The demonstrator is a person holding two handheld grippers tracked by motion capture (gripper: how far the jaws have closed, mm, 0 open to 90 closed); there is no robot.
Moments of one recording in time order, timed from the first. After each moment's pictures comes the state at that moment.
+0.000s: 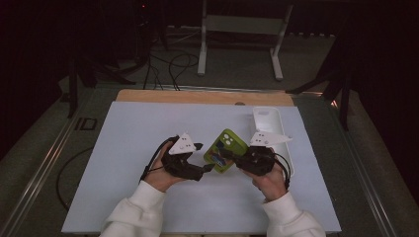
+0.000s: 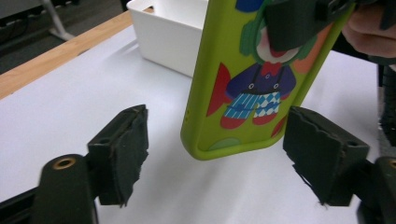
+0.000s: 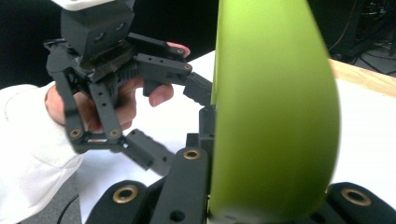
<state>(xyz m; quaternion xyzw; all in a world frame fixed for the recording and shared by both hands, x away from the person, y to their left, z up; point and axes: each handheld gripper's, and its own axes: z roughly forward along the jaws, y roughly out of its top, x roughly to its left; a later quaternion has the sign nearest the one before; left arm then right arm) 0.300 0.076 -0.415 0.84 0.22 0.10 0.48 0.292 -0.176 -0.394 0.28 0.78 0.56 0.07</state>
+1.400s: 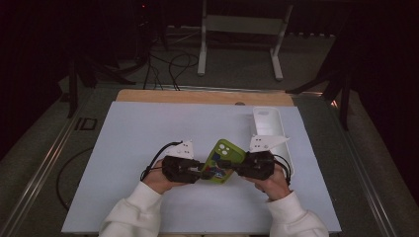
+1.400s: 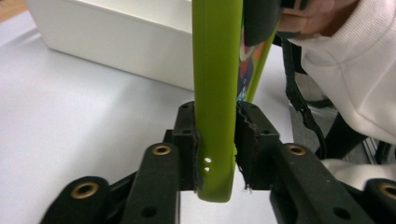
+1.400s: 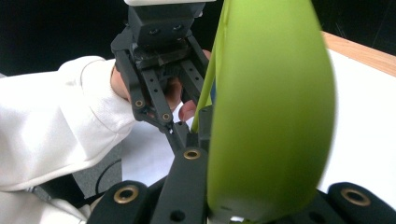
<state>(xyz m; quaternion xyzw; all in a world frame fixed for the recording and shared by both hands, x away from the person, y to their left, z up) 0.301 0.080 -0.430 0.86 0.13 -0.03 0.50 0.290 -0.177 -0.396 0.19 0.81 0.56 0.00</state>
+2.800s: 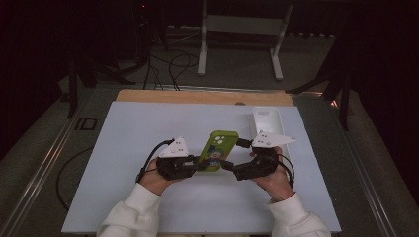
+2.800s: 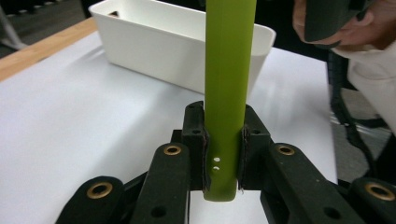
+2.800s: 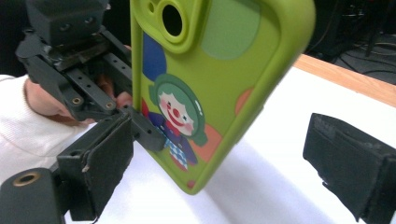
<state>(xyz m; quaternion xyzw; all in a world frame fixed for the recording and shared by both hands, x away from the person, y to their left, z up) 0.295 0.091 -0.420 0.84 0.18 0.06 0.51 0.290 -0.183 -0.392 0.28 0.79 0.54 0.10</state>
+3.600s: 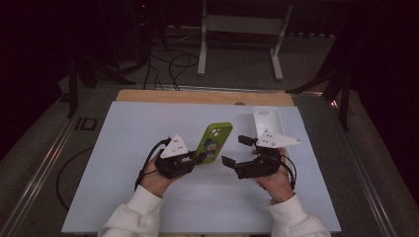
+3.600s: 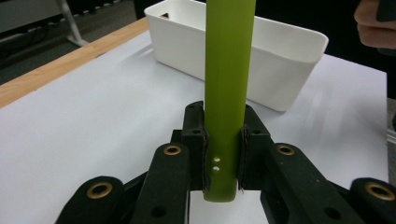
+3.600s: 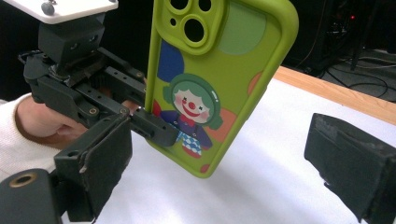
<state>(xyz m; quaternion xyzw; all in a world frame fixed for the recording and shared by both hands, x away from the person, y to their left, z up) 0.292 0.090 -0.417 0.83 0.25 0.13 0.49 0.287 -0.187 -0.388 0.29 0.76 0.56 0.12</state>
